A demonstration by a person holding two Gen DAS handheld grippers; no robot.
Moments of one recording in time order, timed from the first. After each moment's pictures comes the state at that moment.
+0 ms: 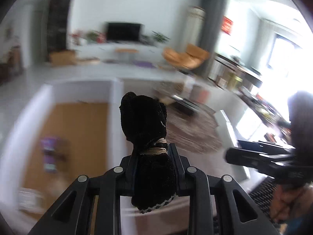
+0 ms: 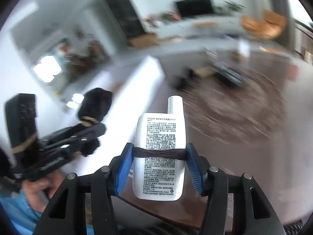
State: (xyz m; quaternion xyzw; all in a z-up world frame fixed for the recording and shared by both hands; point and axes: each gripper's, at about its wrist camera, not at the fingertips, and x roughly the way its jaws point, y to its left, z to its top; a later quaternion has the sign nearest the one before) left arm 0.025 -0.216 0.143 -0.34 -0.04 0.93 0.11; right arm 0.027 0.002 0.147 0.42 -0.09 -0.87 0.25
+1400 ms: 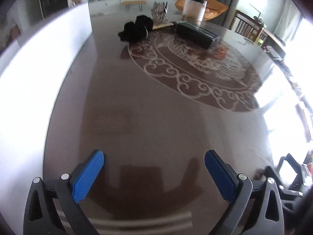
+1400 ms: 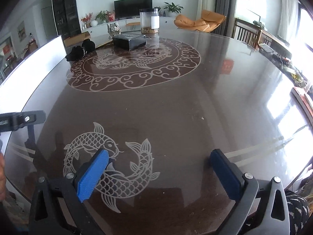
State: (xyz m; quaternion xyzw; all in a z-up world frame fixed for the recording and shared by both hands) left arm -0.078 -0.059 -0.033 -0.51 0.01 0.86 0.07; right arm 0.044 0.124 -0.012 0.43 -0.01 -0.90 -0.04
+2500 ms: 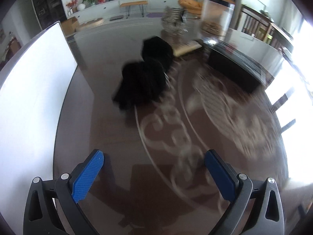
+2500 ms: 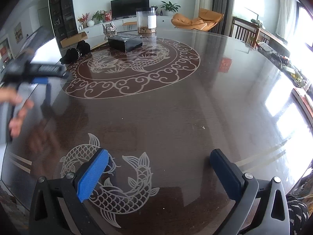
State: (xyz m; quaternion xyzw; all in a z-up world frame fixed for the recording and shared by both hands) left arm -0.213 -0.075 -0.024 -0.52 0.03 0.85 0.05; right arm 0.035 0.125 -0.014 0.43 -0.02 -0.90 -0.05
